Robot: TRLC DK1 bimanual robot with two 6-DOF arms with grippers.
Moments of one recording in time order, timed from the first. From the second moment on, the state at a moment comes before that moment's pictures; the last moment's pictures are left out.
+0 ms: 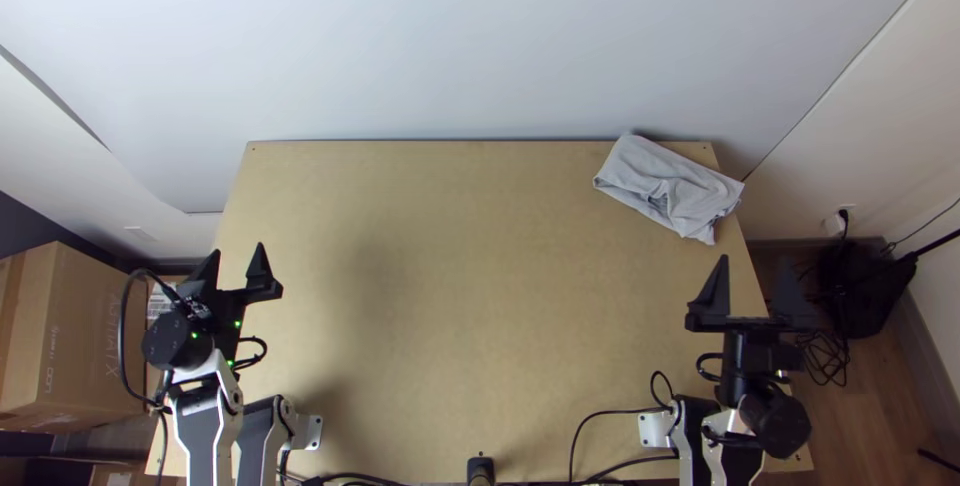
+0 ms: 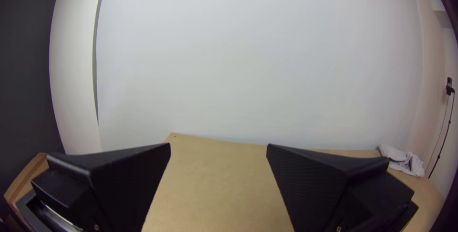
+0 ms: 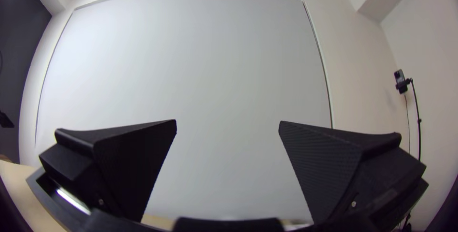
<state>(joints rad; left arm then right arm) 0.34 0.35 0.38 -0.03 0.16 -0.05 -0.17 0.00 0.19 0.40 -0.14 0.10</state>
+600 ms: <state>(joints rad) 0.32 0.01 0.04 0.16 0.16 -0.08 -0.09 0.00 0.01 0.02 -0.06 0.18</state>
